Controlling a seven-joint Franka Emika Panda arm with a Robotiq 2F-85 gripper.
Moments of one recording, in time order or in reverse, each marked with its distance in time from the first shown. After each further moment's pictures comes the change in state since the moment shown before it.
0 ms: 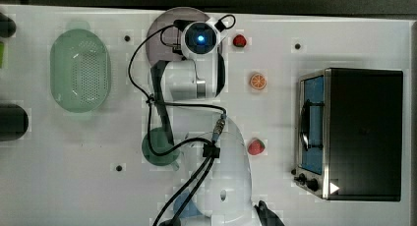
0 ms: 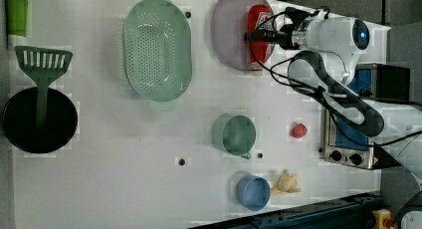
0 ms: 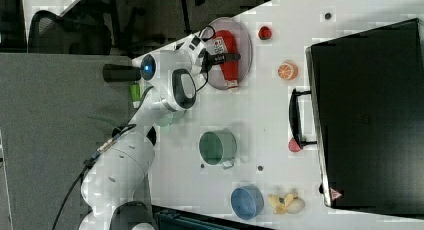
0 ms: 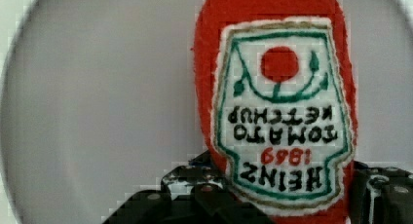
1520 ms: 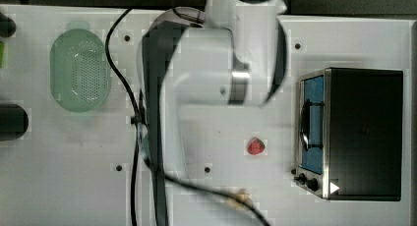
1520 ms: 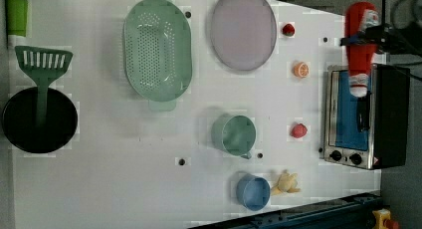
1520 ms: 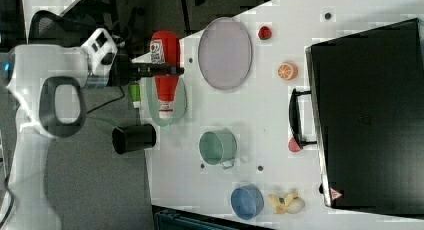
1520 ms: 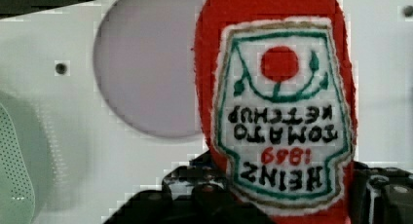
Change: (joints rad) arm -0.077 -0.585 -0.030 0.008 0.097 -0.718 0.023
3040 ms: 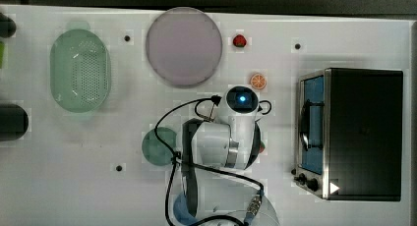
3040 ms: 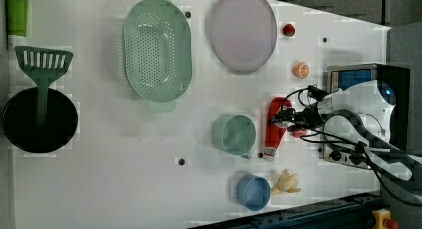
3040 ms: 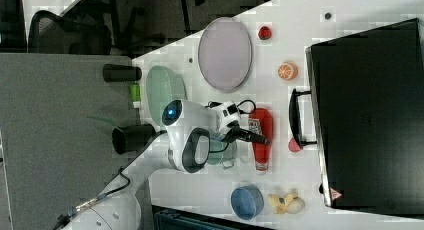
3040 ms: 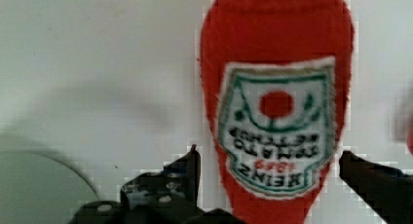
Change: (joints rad) arm -0.020 0.122 -0.050 -0.693 0.005 0.487 0.001
